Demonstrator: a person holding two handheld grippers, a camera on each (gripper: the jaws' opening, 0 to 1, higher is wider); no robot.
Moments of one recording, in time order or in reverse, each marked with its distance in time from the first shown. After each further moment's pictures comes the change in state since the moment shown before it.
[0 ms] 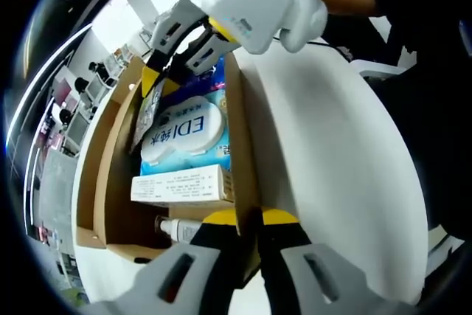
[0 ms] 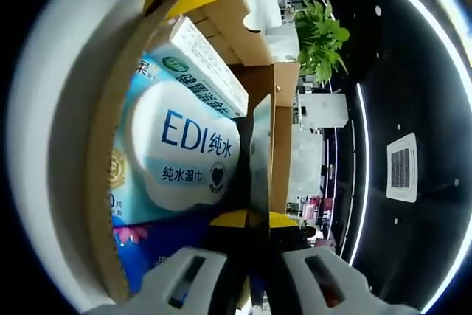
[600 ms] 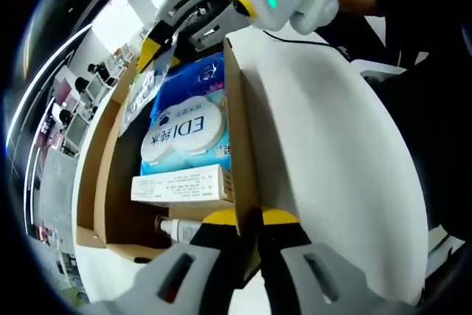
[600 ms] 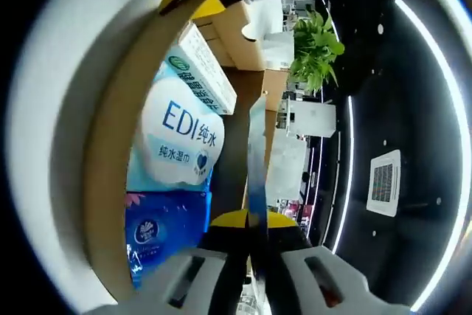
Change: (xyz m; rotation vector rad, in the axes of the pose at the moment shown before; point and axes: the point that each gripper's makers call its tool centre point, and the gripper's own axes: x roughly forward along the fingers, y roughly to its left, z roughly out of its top) left arm 0.001 0.001 0.000 -0.002 0.003 0.003; right arm -0.028 -0.023 -0.009 -0.109 0.001 -0.091
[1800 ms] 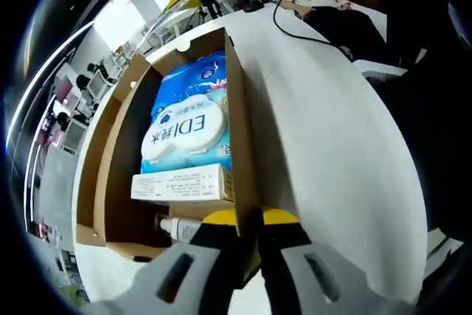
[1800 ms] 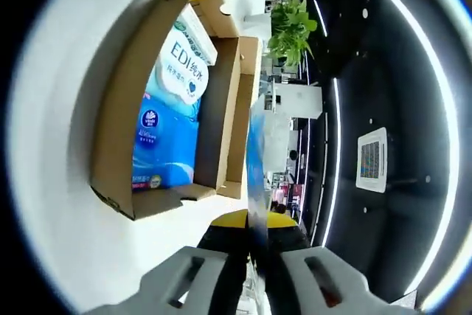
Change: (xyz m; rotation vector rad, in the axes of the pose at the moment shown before) left arm 0.000 0.001 -0.001 -0.012 0.009 0.005; right arm -0.057 -0.014 -0.089 0.052 0.097 -0.058
